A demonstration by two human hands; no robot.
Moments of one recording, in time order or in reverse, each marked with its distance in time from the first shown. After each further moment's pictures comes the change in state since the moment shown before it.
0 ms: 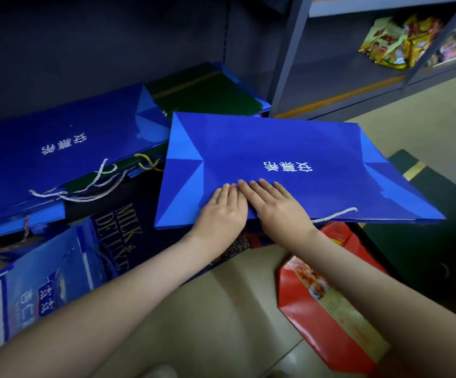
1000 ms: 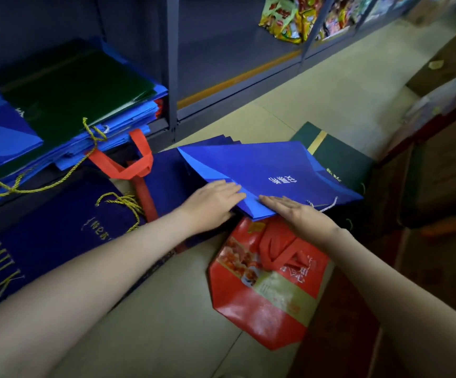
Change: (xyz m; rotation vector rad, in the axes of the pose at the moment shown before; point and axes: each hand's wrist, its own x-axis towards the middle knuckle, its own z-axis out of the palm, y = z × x) left_hand 0.126 0.093 0.062 -0.427 -0.091 0.471; right_hand -0.144 0.161 -0.005 0.211 -0.429 0.302
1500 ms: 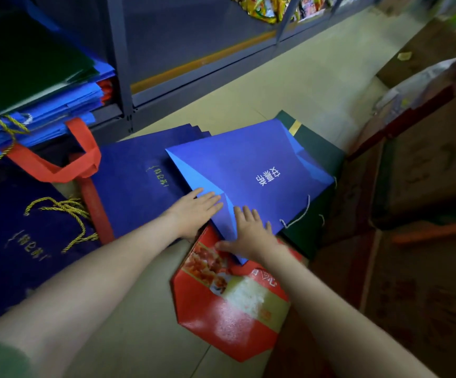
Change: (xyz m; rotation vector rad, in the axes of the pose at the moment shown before) left_hand 0.059 0.004 0.074 0.394 -0.494 0.142; right_hand 0.038 -0.019 0.048 0.215 -0.253 0.611
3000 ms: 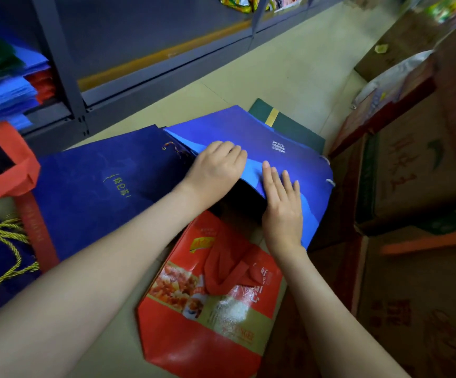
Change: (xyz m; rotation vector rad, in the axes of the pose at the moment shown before) left_hand 0.089 -0.014 -0.090 -0.103 0.982 -0.198; right_hand 0.030 0.079 -0.034 -0.069 1.039 -0.088
